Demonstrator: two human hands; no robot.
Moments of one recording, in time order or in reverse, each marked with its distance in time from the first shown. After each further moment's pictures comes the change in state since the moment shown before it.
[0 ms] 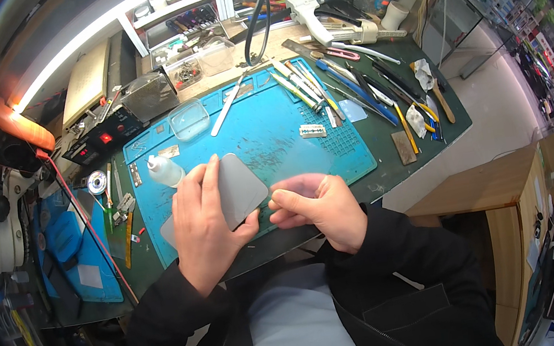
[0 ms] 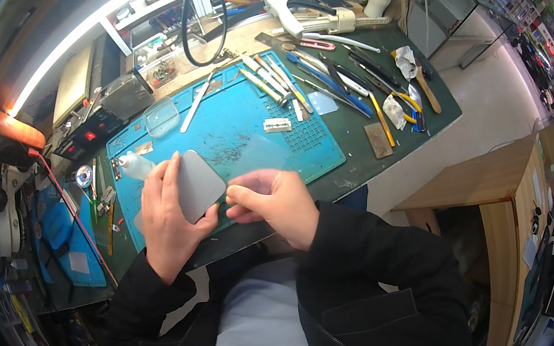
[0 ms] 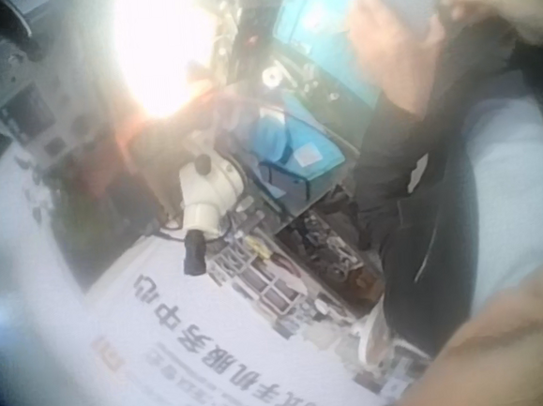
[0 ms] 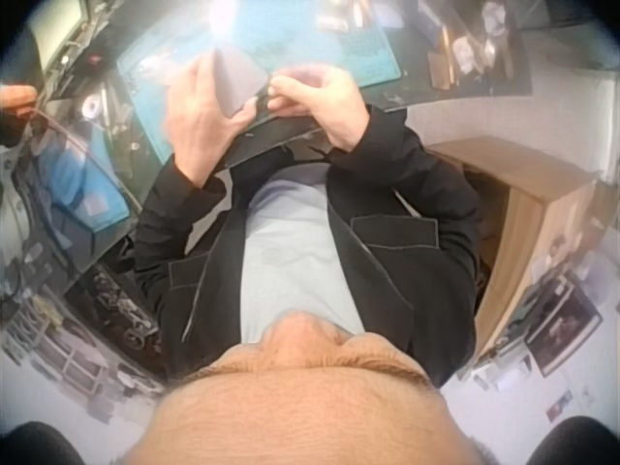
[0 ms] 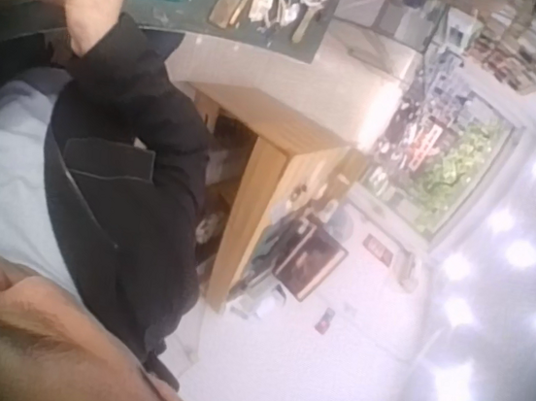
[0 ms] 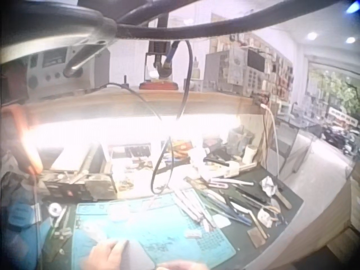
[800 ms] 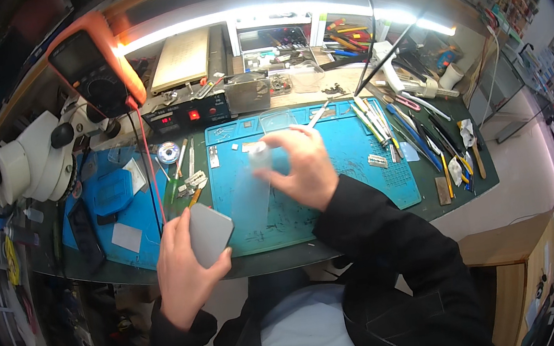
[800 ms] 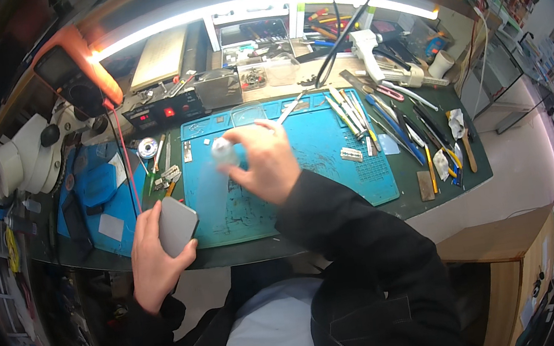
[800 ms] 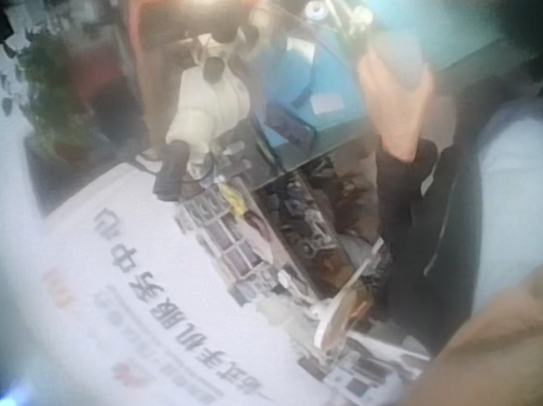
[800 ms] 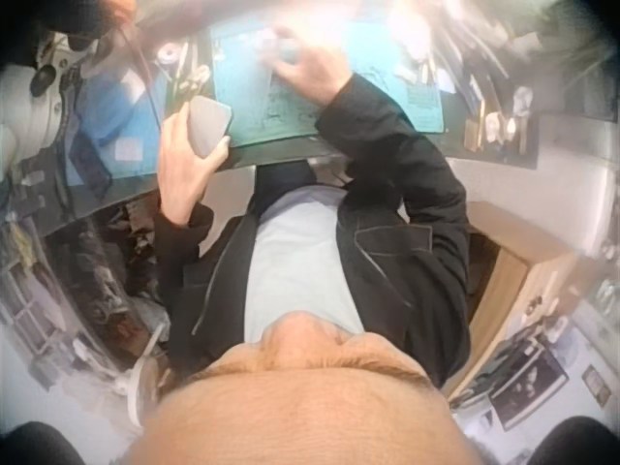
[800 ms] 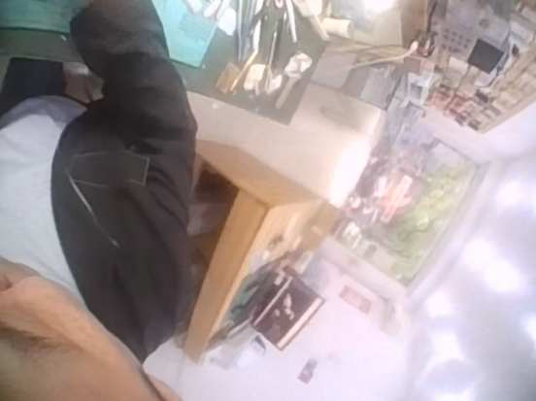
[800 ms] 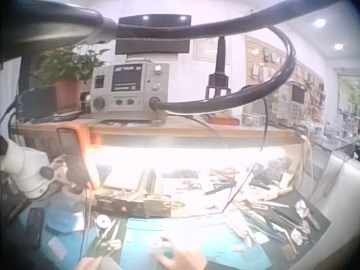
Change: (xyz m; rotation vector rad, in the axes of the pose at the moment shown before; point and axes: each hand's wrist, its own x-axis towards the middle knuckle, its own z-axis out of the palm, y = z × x) left_hand -0.089 -0.037 -0.112 0.019 -0.073 -0.540; right_hand 0.120 -0.011 0.080 -1.104 -0.054 -1.197
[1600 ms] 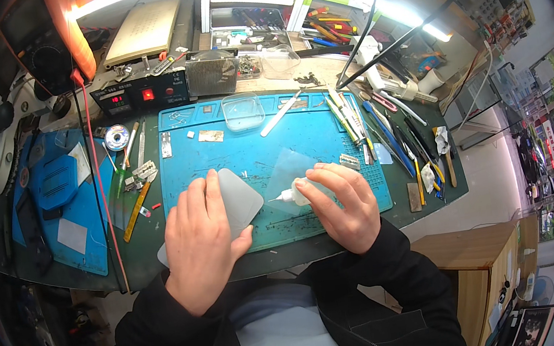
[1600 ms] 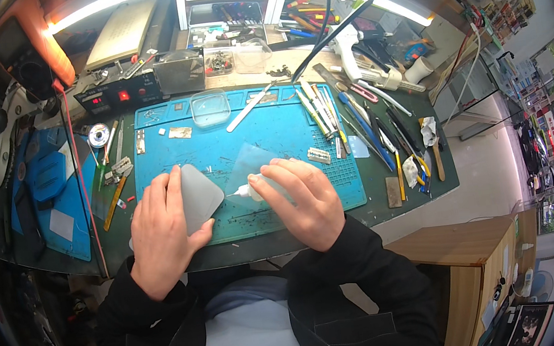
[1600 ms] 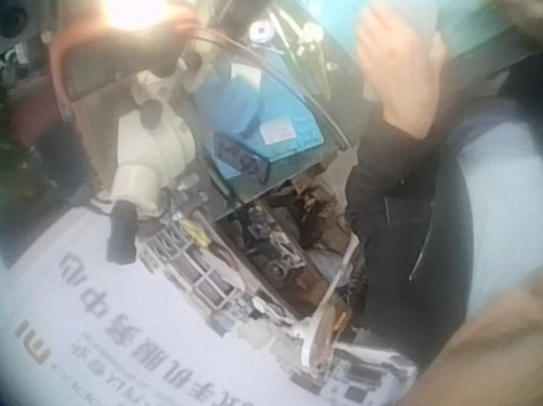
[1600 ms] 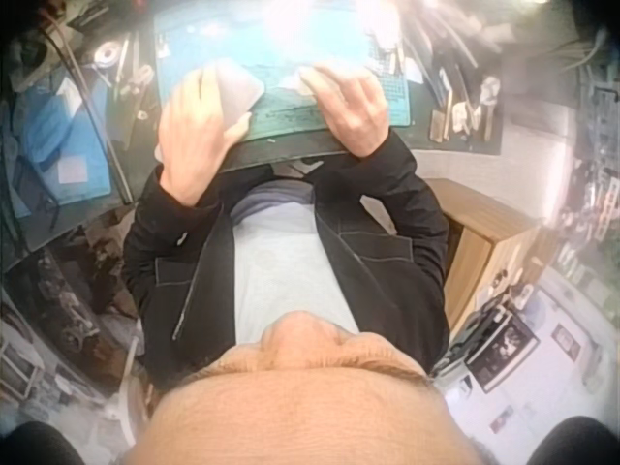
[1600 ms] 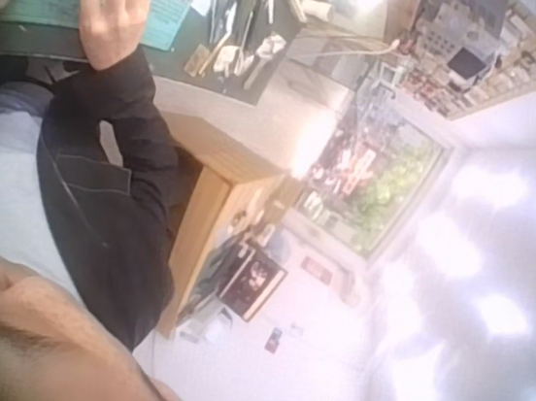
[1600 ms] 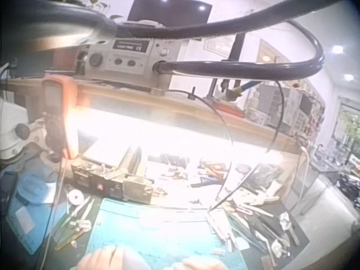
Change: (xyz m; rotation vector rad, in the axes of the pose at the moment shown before) left_hand 0.039 0.057 0.068 0.201 0.000 0.242; right_hand -0.080 -0.010 -0.088 -0.511 -0.083 -0.278
